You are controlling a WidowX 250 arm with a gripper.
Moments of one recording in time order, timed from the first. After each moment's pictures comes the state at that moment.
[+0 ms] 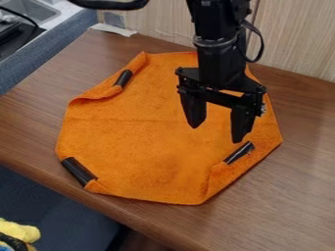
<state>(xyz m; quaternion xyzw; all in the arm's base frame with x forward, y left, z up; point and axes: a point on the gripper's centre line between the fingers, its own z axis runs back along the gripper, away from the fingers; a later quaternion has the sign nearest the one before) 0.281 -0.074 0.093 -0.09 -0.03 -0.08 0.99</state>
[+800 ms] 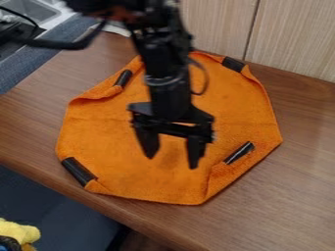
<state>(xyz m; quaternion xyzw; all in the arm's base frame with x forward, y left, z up) 0.242 -0.027 0.063 -0.08 -0.03 0.05 1.00</state>
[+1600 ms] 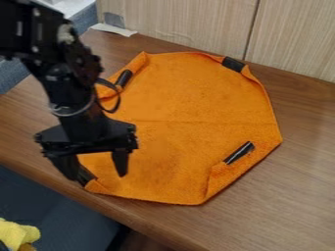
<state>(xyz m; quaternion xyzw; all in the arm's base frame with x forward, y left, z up) 0.186 0.041 0.061 -0.02 -0.08 0.27 0.96</state>
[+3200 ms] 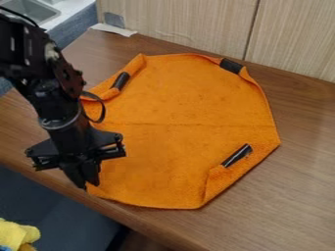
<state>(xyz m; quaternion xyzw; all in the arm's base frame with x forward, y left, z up) 0.182 0.051 0.042 -0.04 -0.06 0.31 0.95</state>
